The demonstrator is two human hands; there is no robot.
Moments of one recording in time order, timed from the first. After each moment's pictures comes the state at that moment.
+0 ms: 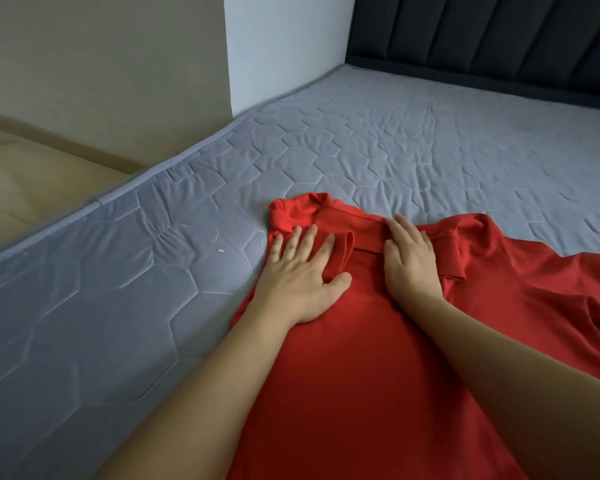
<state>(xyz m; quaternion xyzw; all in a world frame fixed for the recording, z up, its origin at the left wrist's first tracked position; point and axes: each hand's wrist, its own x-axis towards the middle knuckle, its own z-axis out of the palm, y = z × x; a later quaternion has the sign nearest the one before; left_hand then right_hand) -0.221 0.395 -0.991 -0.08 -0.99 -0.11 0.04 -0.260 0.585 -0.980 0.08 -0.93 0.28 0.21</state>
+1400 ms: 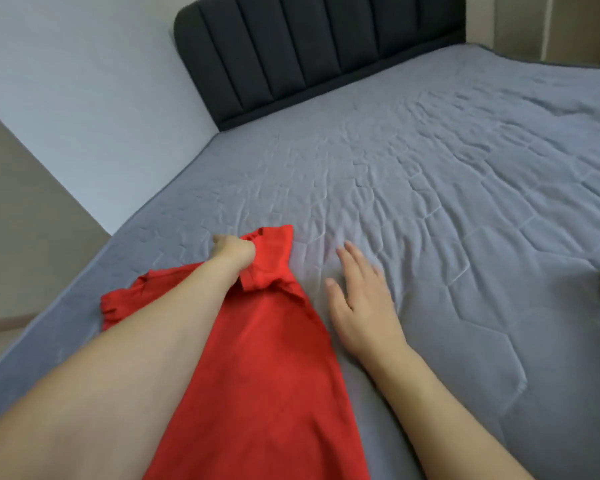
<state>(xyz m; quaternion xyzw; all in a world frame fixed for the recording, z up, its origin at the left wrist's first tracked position) -0.259 0.673 -0.895 0.18 -0.93 -0.31 0.04 -0.096 0.833 -0.971 0.00 -0.86 0.45 0.25</state>
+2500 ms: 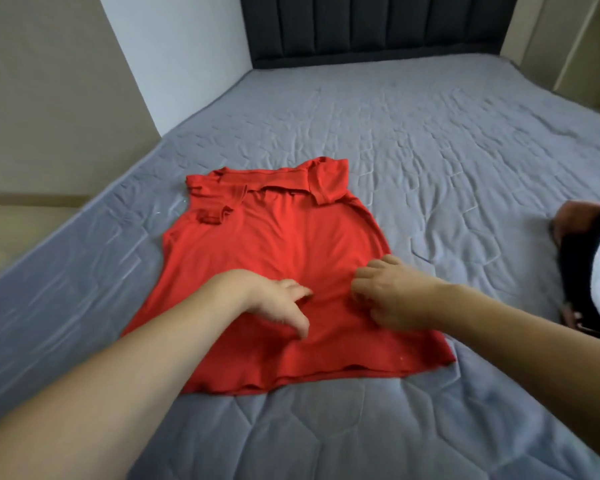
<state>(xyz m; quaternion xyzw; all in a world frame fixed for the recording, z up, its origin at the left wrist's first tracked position) 0.045 0.542 -0.885 -0.19 -0.91 0.02 -0.37 0.079 0.765 -0.915 0.33 -0.94 -0.03 0.02</state>
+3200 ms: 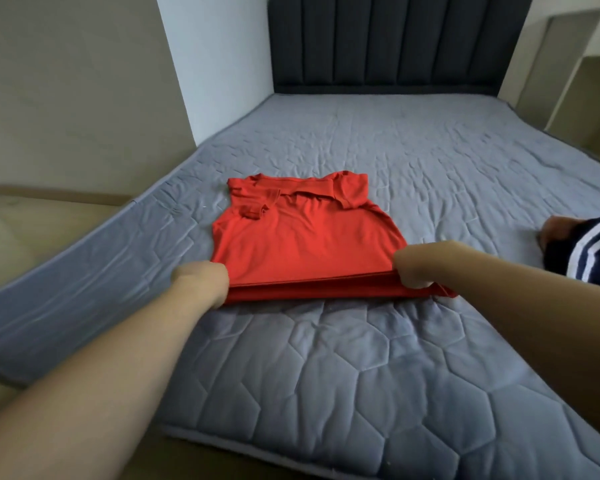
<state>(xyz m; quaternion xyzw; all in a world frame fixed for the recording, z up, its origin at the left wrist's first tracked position) 0.107 0.398 -0.867 0.06 -0.97 0.21 -0.13 0.103 0.716 -0.851 0.07 -0.95 -0.22 -0.21</state>
